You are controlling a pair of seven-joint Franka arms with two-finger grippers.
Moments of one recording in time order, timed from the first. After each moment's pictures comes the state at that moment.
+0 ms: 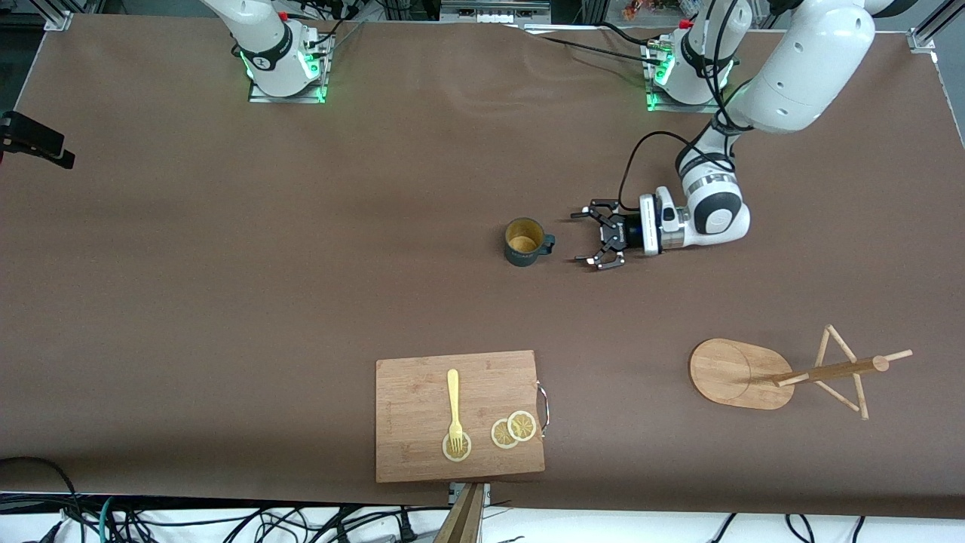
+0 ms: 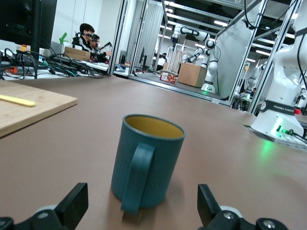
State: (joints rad) left arm -0.05 0.66 -0.15 -2.22 -1.74 1.87 2.64; right arm 0.03 0.06 -0.12 -1.42 -0.02 1.39 -0.10
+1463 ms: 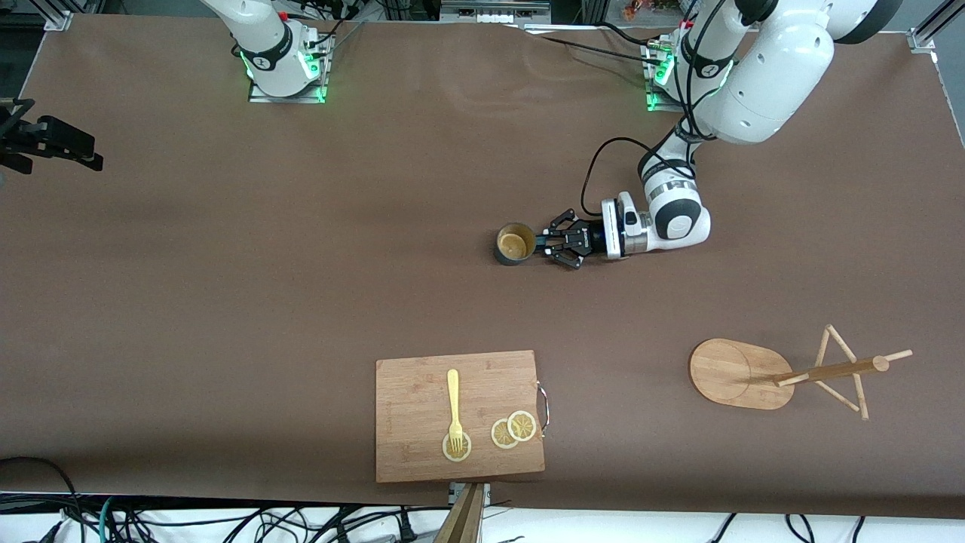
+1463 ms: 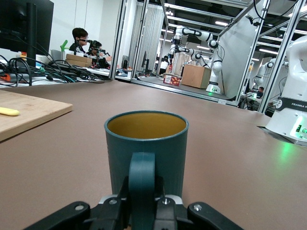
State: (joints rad) left arm -0.11 0.74 -0.21 -2.12 -1.86 1.94 2.70; right arm 0.04 0.07 -0.08 -1.44 -0.02 1.40 -0.12
